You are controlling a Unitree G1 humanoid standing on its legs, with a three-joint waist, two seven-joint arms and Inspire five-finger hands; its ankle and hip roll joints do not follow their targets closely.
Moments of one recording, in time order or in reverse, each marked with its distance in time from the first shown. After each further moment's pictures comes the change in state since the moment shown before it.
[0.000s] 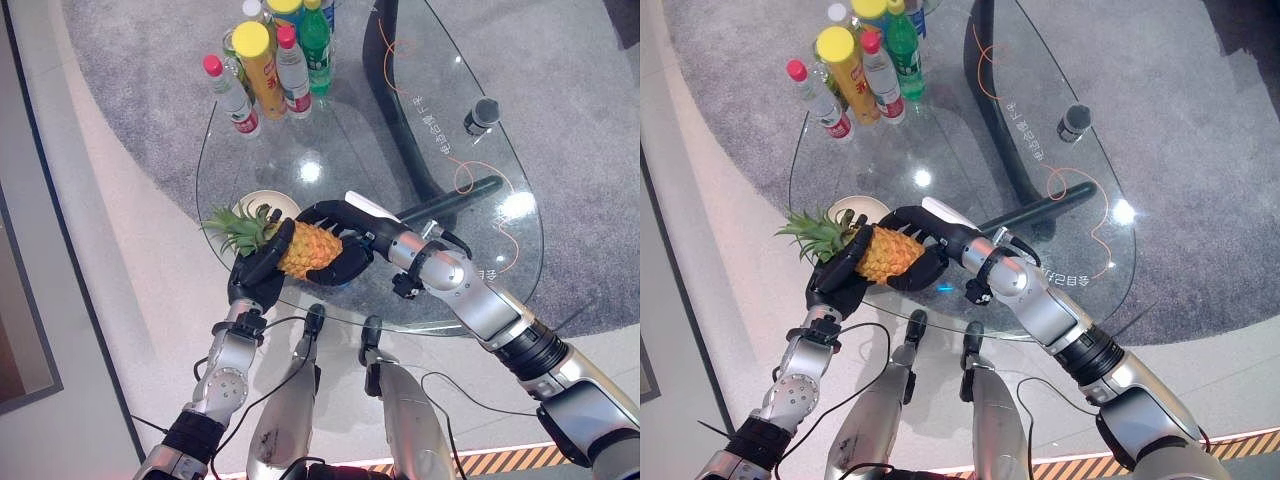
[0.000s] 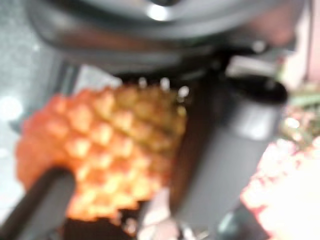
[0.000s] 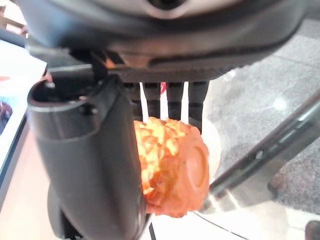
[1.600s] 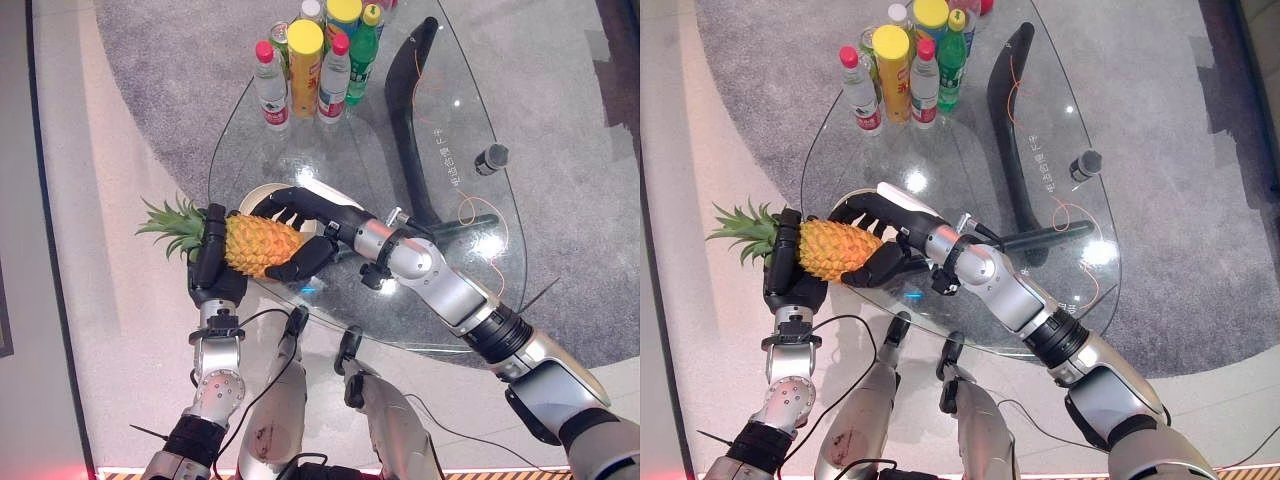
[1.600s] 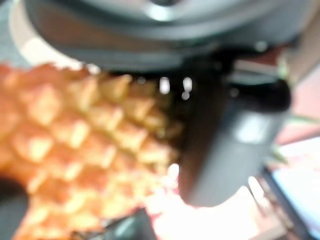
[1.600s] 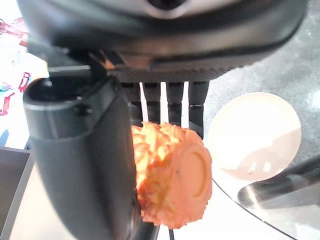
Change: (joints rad) left arm 0.016 -0.034 0.071 0.000 -0.175 -0.244 -0.128; right arm -0.088 0.139 0.038 0.075 0.018 -0.081 -0.030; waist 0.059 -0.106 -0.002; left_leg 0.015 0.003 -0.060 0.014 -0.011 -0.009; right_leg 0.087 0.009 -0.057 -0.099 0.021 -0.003
